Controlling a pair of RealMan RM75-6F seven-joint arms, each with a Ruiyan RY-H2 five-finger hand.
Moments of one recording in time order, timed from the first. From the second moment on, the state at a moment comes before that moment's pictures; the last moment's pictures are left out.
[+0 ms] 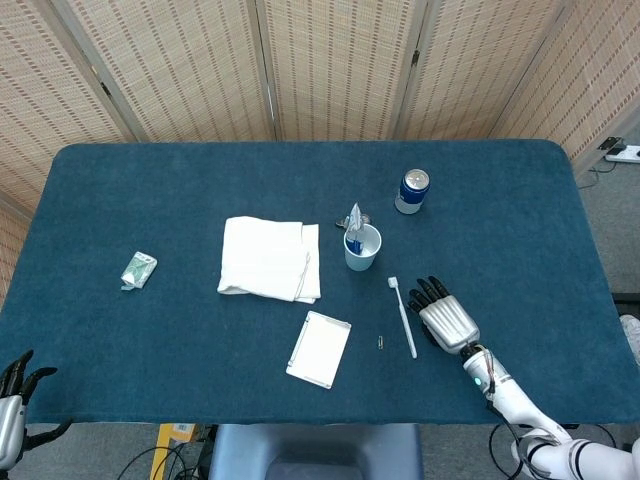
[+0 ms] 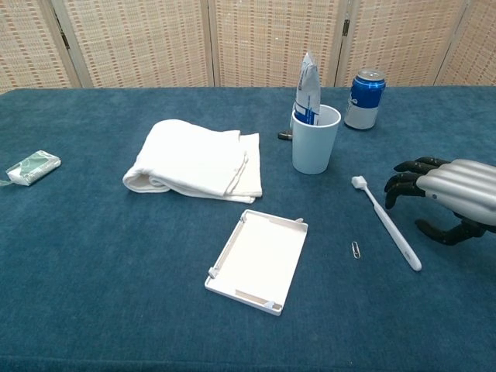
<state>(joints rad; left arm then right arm) 0.11 -1.24 0.02 -1.53 1.44 1.53 -0.04 0.49 -1.53 0.01 -1.24 -1.50 1.04 -0.25</state>
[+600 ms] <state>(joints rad) 0.11 -1.23 0.02 -1.53 1.45 1.53 -0.05 0.52 -1.57 0.00 -1.26 -1.54 1.03 -0.26</state>
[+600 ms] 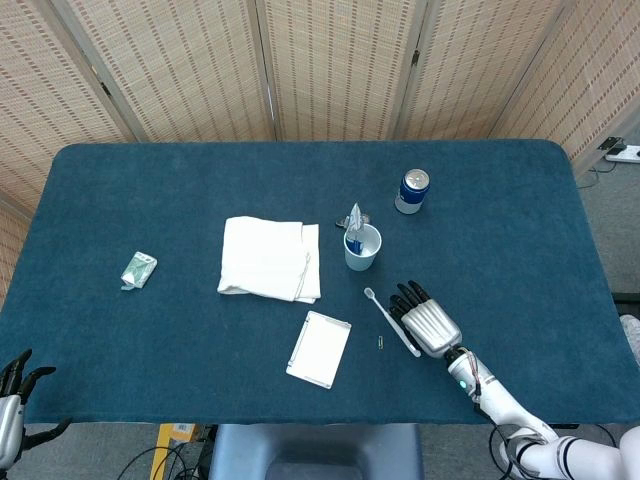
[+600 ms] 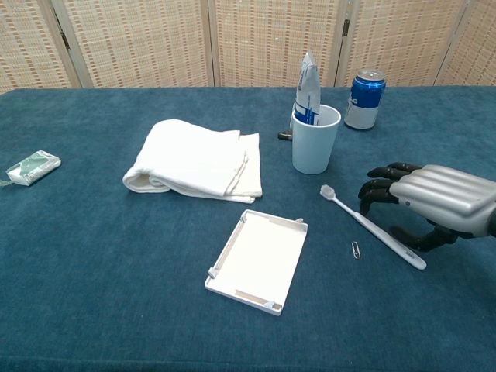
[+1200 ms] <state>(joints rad) 0.11 -1.24 0.02 -1.53 1.45 1.53 -0.05 0.46 -1.58 -0.03 -1.33 -1.59 1.16 -0.26</state>
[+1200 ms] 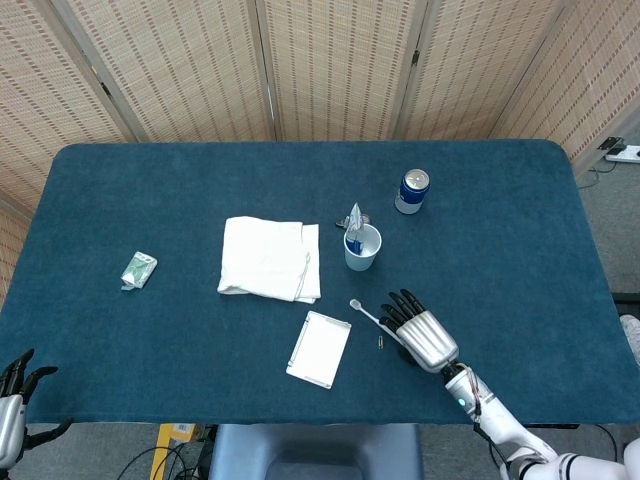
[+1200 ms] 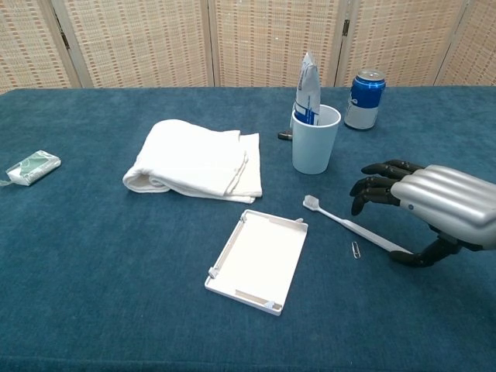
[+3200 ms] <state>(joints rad) 0.11 -1.24 0.02 -1.52 1.45 1.53 -0.05 0.55 -1.64 0.08 -1.28 -1.41 1.01 -0.30</state>
